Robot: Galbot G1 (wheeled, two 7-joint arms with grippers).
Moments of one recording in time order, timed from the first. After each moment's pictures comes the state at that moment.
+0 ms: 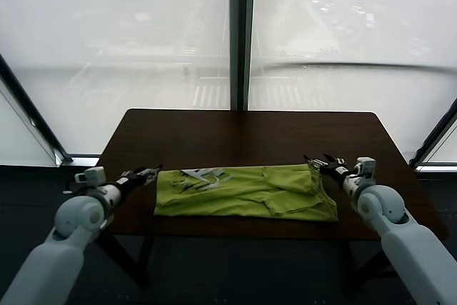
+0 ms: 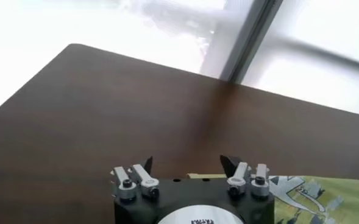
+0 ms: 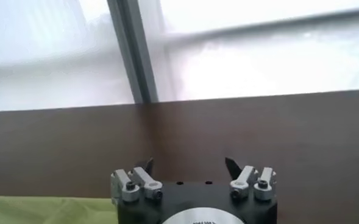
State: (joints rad) left arm 1.03 -0.88 -0.44 -1.72 -1.06 0.63 -0.06; right arm -1.03 0.73 0.28 1.66 0.82 0.04 -0.07
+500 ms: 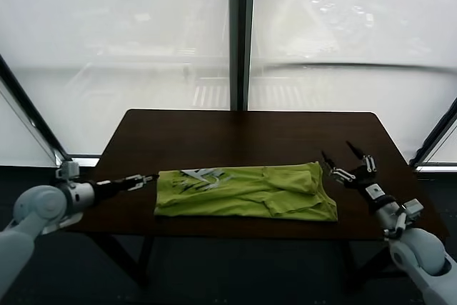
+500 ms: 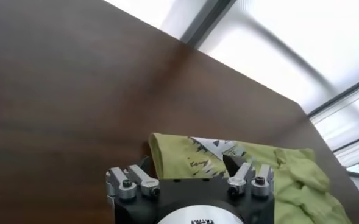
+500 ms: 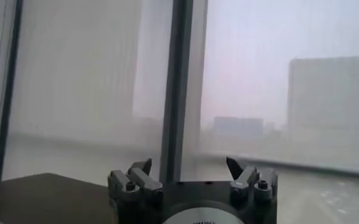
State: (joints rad) left arm 1.04 -0.60 -0.38 -1.68 -1.50 0.74 0.09; right arm -1.60 0.73 0.67 1.91 0.75 0.46 -0.13
